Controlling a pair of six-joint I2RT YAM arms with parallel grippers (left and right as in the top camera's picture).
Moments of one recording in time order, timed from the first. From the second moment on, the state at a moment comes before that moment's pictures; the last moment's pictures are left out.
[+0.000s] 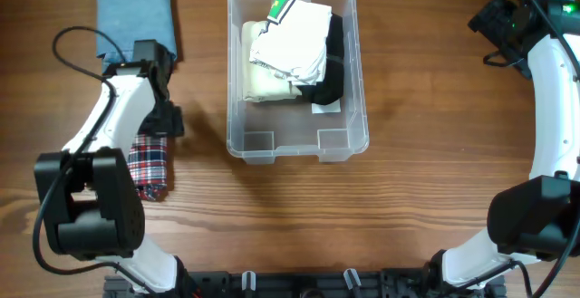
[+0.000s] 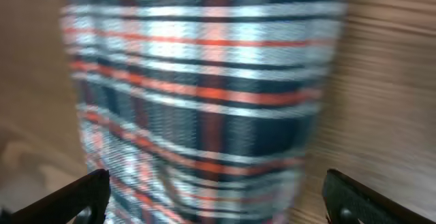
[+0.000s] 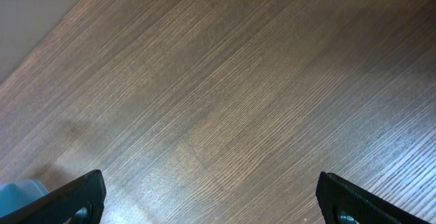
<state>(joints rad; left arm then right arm) 0.03 1.82 1.23 -0.96 -0.40 -0.09 -0.18 1.79 1.79 -1.05 0.21 0.56</state>
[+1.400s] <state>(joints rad) 0.00 1.81 1.02 -0.74 -0.57 0.03 -0.18 1.79 1.79 -1.05 0.21 0.56</state>
